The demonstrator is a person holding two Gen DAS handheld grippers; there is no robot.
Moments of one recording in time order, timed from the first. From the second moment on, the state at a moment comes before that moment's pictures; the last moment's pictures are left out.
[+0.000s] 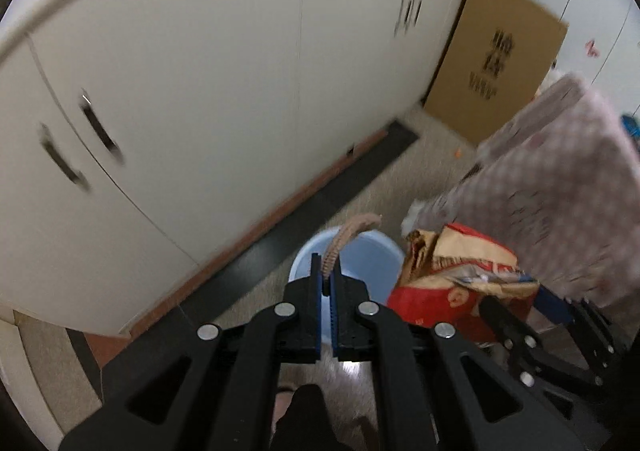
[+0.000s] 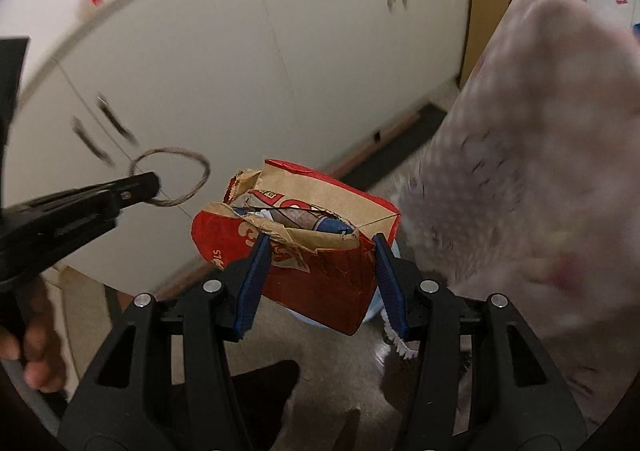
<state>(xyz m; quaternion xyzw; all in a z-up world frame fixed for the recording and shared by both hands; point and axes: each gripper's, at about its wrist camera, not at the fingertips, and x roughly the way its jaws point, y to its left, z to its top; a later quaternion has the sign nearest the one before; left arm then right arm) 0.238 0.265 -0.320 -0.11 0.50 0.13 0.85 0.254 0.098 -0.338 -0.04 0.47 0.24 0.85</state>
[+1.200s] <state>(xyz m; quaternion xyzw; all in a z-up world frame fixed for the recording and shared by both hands) 0.254 0.236 -0.331 -0.05 0.53 0.16 0.83 0.248 0.069 -0.346 -0.01 0.46 0.19 0.87</state>
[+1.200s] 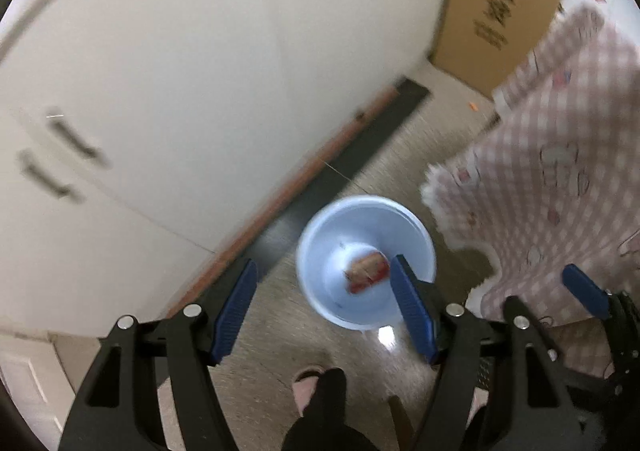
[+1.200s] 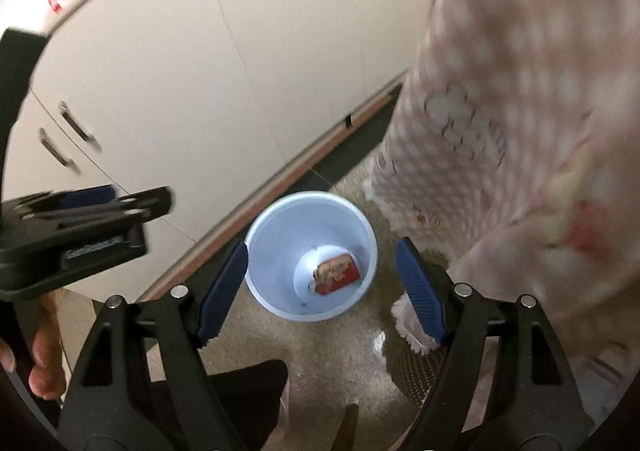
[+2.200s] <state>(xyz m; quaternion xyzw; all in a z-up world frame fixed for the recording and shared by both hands) 0.125 0.038 -0.101 0.02 0.30 0.08 0.95 0.094 -0.127 -0.135 0.09 0.24 0.11 0.96</state>
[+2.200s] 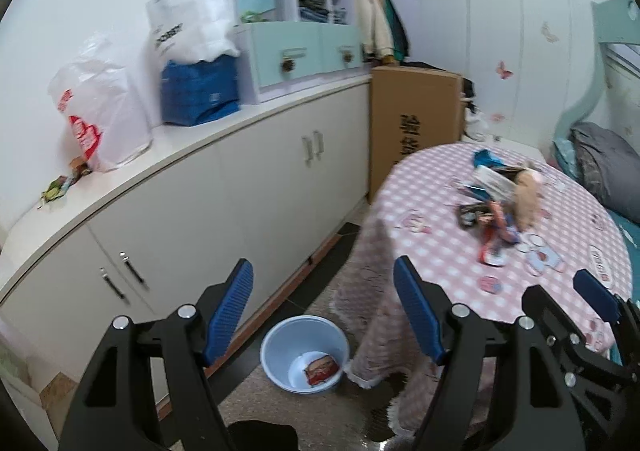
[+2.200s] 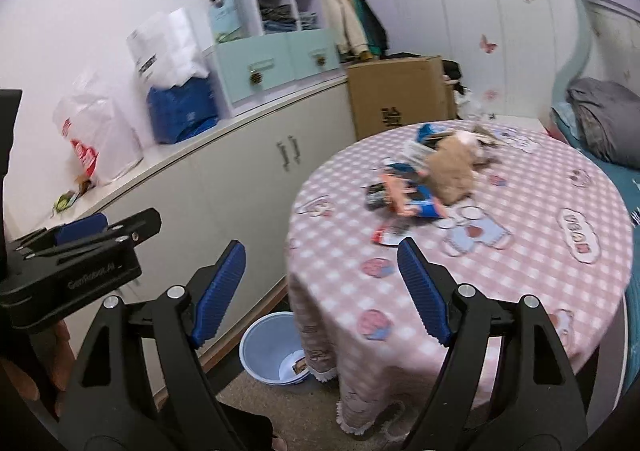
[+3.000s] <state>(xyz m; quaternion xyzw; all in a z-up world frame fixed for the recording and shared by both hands) 0.187 -0.069 -0.146 0.02 0.38 -0.07 0.92 0.105 -0.254 -0.185 0.19 0.26 0.00 0.95</state>
